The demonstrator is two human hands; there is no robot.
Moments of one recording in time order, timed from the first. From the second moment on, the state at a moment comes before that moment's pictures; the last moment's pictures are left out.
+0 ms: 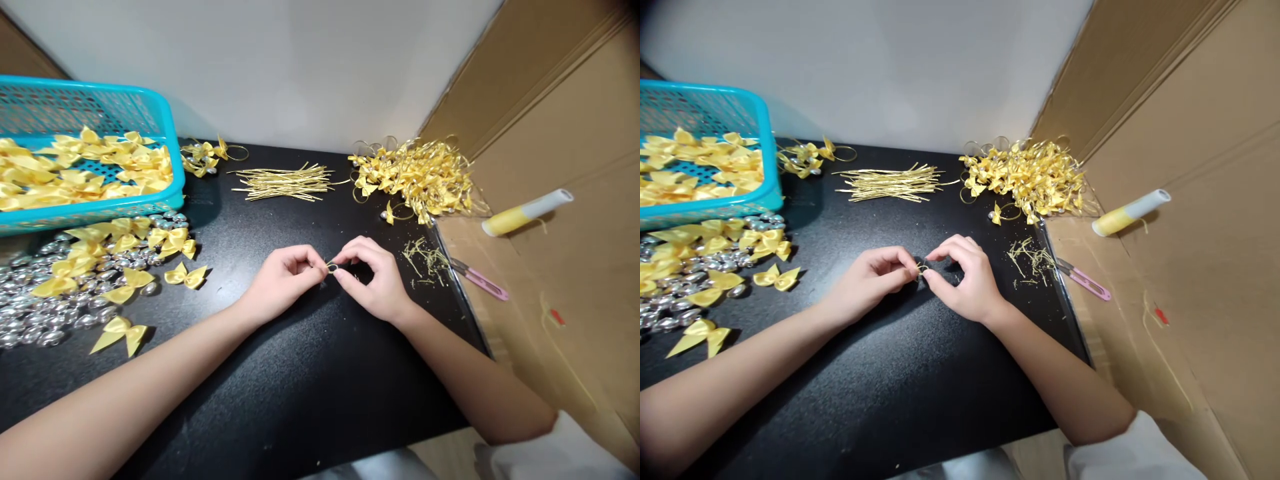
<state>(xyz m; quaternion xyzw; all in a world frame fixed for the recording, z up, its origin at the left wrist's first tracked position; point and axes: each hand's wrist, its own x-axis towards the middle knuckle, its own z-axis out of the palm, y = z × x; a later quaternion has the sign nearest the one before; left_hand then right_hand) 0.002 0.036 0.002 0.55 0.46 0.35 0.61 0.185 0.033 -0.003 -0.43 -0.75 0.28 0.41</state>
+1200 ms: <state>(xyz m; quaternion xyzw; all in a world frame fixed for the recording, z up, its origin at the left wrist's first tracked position) 0.002 0.034 -0.004 0.56 0.45 0.35 0.60 0.174 0.021 -0.004 -0.48 -0.75 0.16 0.42</state>
